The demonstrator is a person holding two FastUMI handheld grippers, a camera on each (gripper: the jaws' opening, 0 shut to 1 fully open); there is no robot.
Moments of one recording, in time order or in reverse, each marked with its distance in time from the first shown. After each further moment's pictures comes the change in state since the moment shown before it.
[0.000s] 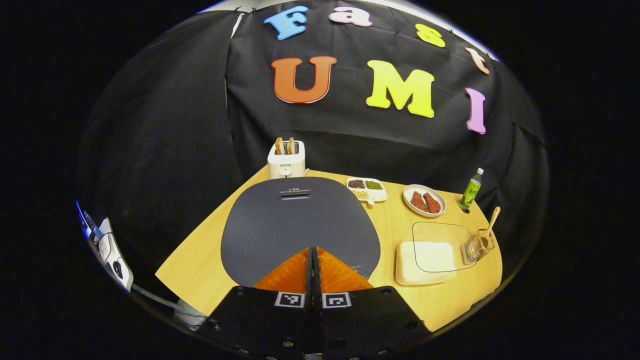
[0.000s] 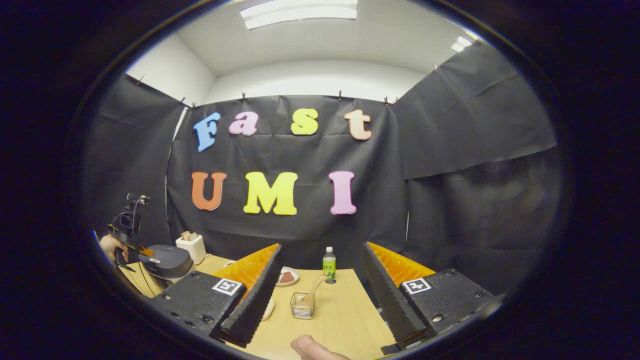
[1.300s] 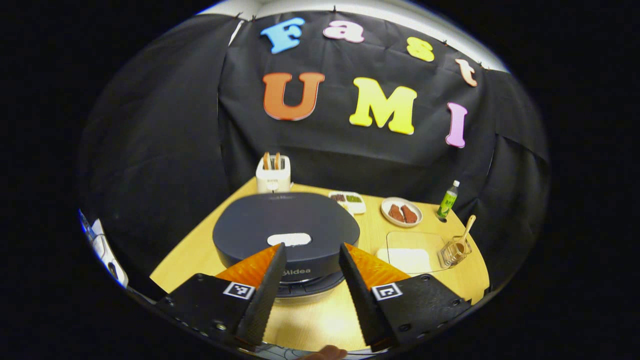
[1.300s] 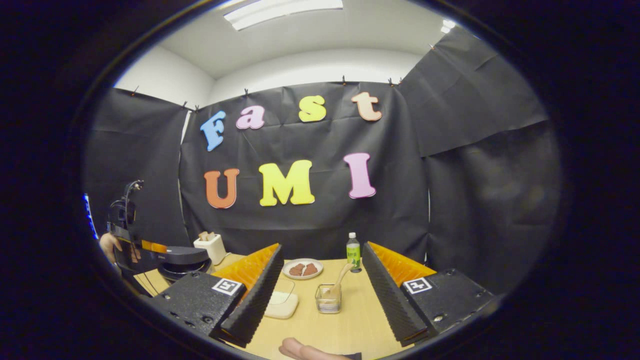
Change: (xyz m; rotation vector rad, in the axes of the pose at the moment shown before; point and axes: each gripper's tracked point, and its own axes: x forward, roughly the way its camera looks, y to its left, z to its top) left arm -0.064 -0.019 0.037 0.017 -0.165 -0.110; right arm 0.026 0.036 -0.044 0.134 0.063 0.096
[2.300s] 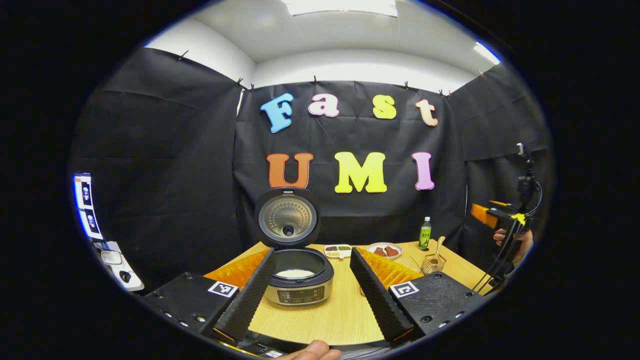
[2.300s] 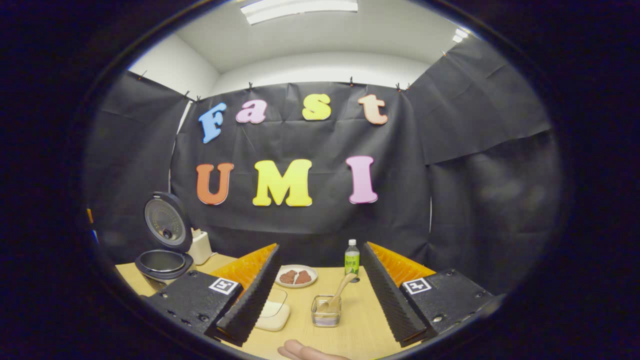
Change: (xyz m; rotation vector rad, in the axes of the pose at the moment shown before) left arm -0.195 -0.025 -0.008 0.063 -0.451 0.006; right arm 0.091 0.011 -0.042 -0.074 -0.007 -0.039
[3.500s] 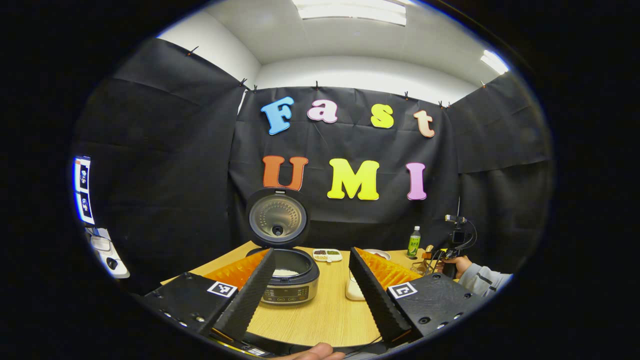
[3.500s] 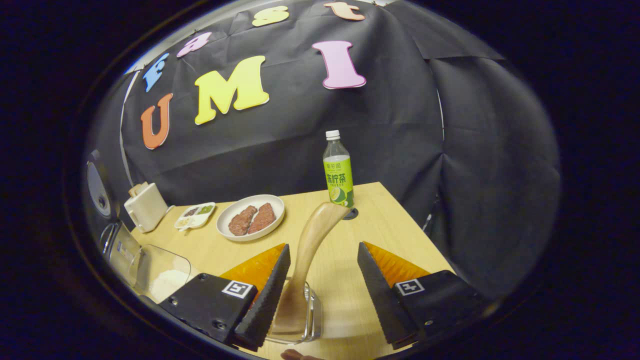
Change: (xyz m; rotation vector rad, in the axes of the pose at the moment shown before) left arm 0.008 -0.022 -0.010 -0.056 -0.012 -0.032; right arm 0.211 -0.072 -0.222 0.179 0.492 -0.052
